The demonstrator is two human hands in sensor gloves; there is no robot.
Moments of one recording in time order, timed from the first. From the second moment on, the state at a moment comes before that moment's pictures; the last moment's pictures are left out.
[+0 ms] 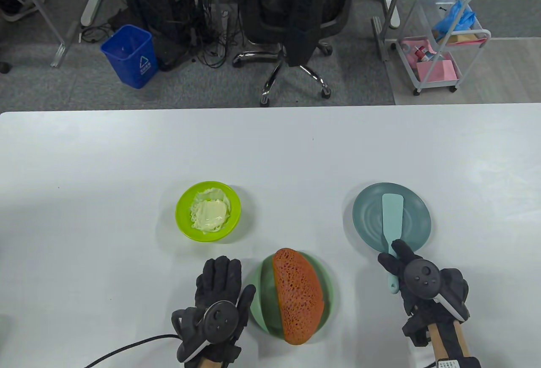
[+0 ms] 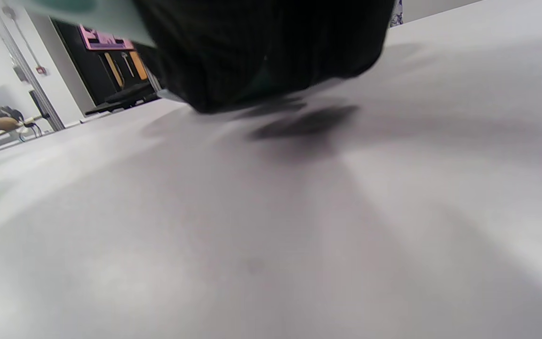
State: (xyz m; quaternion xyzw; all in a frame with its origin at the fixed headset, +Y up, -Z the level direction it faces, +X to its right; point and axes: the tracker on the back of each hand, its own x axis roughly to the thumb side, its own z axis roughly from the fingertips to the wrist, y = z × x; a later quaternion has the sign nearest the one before) left_hand -0.143 -0.755 -0.123 0.01 -0.10 0.18 0.98; right_hand 0.281 -0.766 -0.176 0.01 0.03 0.99 0.15
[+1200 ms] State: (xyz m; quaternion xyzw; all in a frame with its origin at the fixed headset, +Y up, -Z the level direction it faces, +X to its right) left_hand -0.143 -0.755 -0.118 0.03 -0.10 0.18 0.98; right_hand 0.288 -0.730 -0.142 0.06 -0.20 0.79 0.58
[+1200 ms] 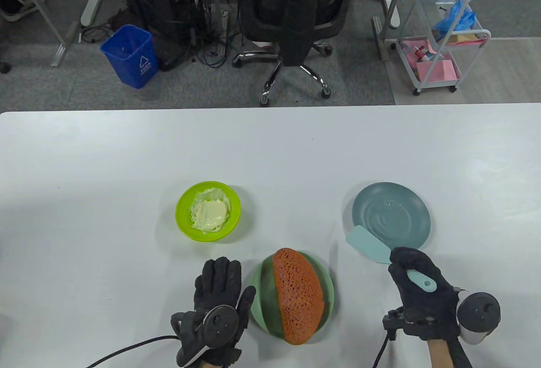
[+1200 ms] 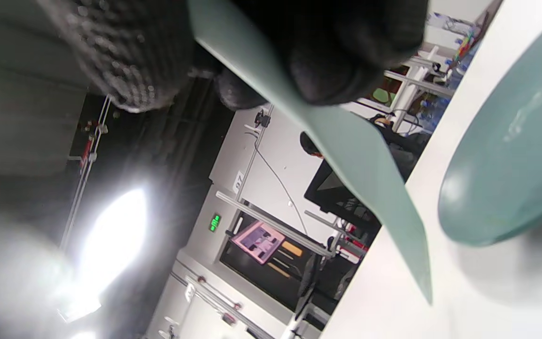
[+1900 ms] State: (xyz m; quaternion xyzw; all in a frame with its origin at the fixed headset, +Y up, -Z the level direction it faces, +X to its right) left_hand -0.143 -0.761 -0.121 -0.02 -0.09 0.22 0.97; right_hand 0.288 -0.743 -0.143 0.09 -0.13 0.75 0.65
